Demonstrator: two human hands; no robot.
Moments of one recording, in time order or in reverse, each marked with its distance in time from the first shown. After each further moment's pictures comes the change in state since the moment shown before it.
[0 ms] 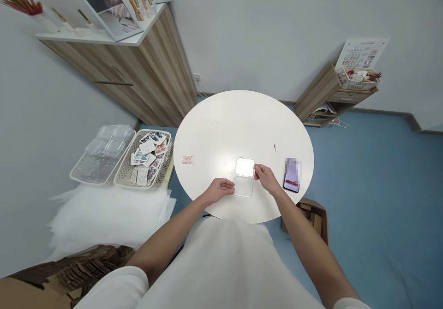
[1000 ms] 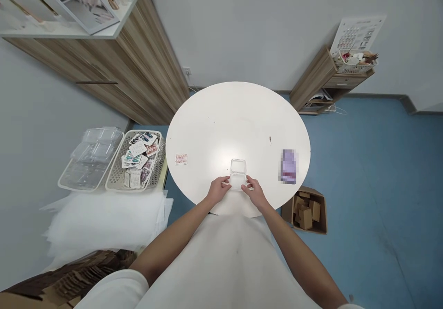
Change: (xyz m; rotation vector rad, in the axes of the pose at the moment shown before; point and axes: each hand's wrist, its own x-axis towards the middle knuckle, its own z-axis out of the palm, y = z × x) left_hand 0.019 -0.039 0.014 0.394 0.268 0.003; right_hand -0.047 0.066 0.050 -0.010 0.129 0.185
